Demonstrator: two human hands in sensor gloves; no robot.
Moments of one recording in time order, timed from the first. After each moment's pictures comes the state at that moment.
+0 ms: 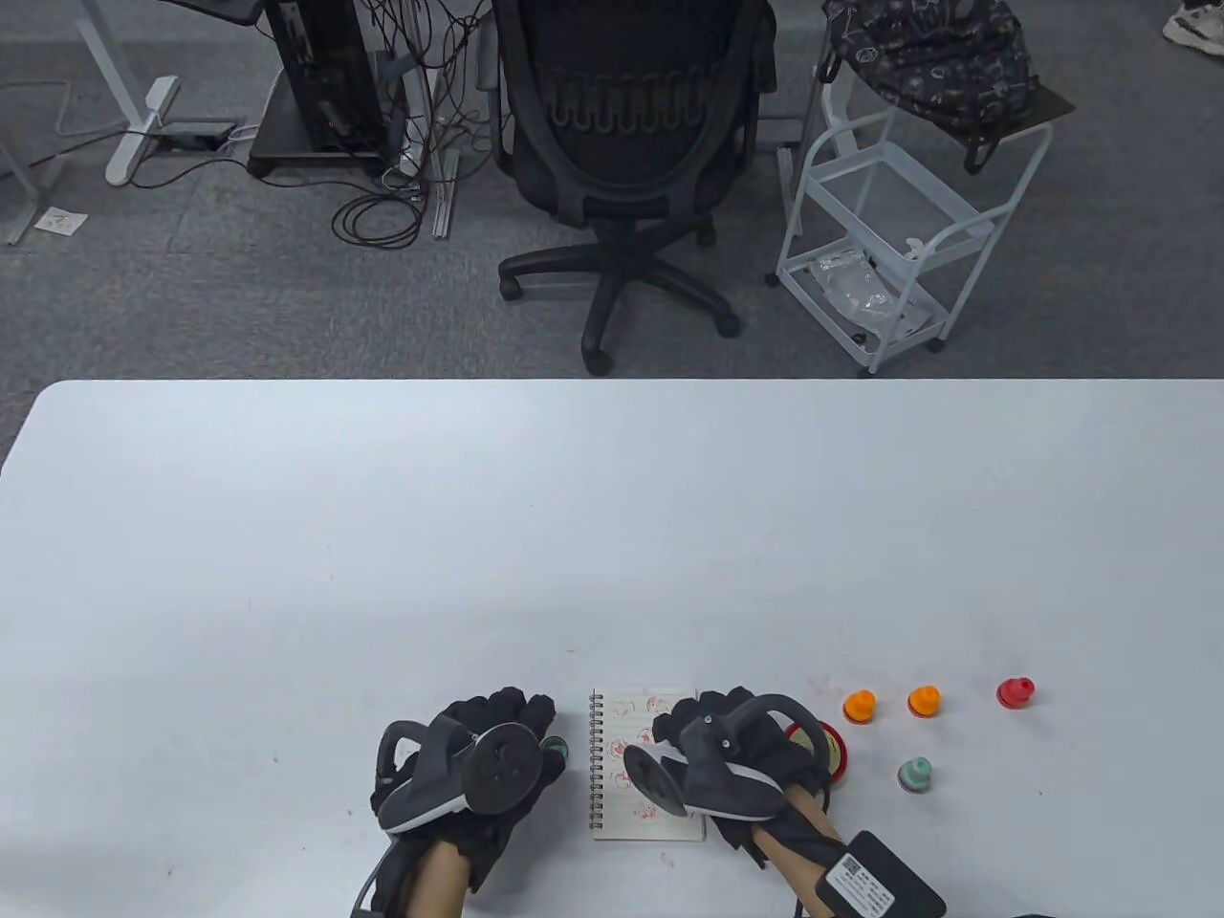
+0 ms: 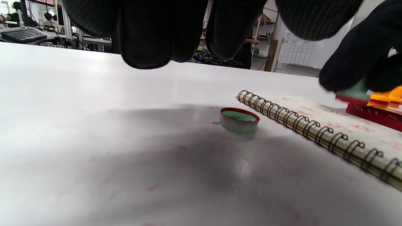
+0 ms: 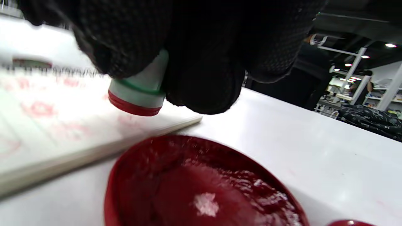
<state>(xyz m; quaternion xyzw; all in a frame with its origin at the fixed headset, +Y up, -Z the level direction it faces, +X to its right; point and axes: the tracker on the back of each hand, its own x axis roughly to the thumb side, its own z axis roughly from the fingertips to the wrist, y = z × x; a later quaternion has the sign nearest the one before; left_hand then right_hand) -0.151 -0.726 -0.216 -0.06 -0.23 0.05 0.97 0.069 -0.724 -0.220 -0.24 0.05 -0.96 0.09</state>
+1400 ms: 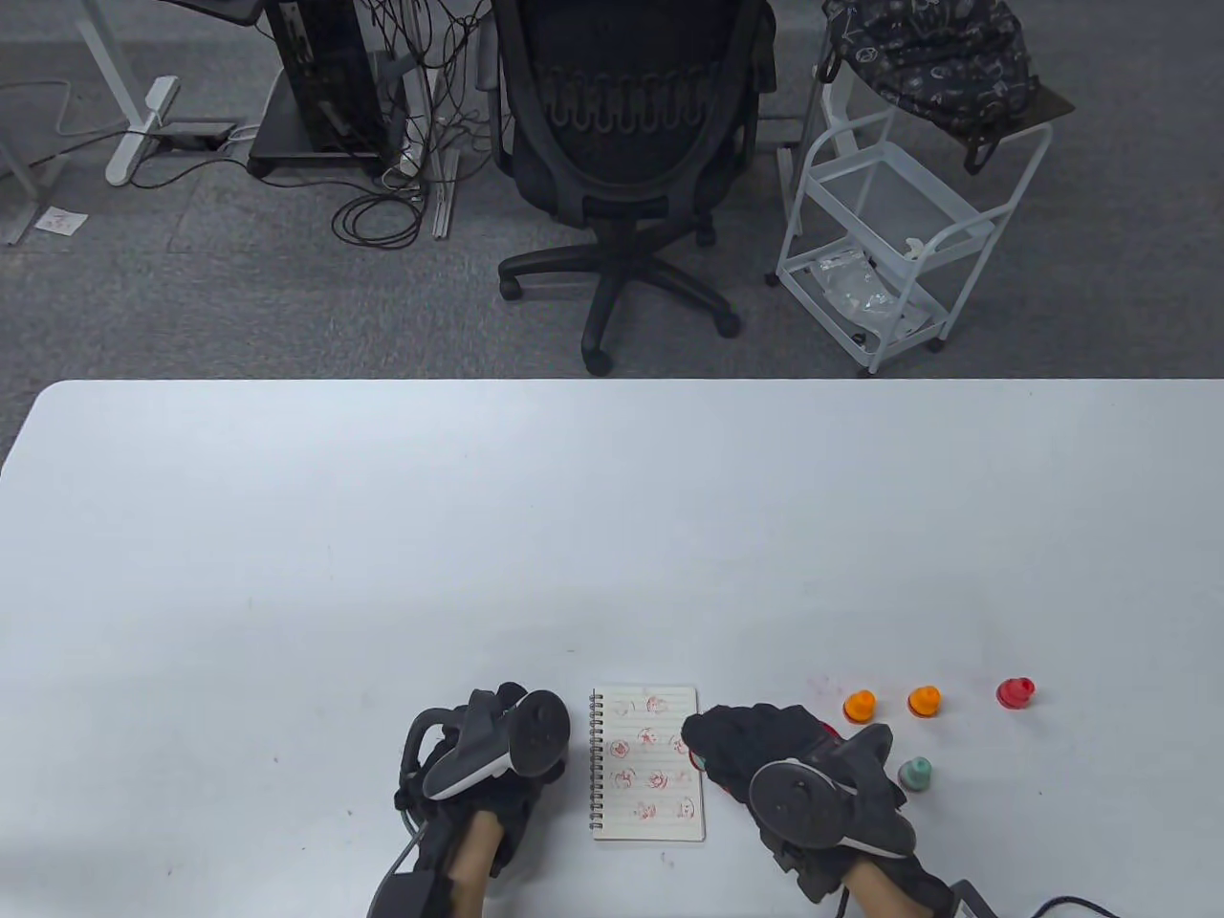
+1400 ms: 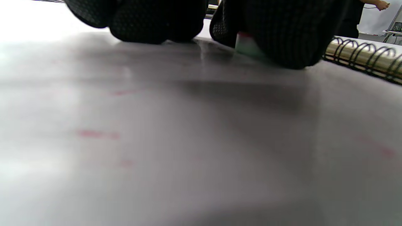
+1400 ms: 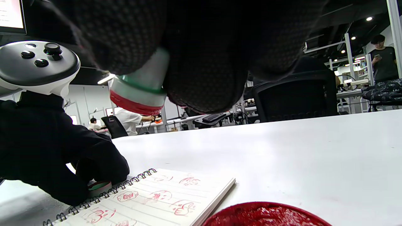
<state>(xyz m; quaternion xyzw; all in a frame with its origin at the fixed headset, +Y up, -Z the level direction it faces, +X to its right) -0.137 -0.766 -0.243 -0.13 -0.16 0.04 0.98 0.124 -0.696 -0.196 -0.26 0.12 -0.95 -0.14</state>
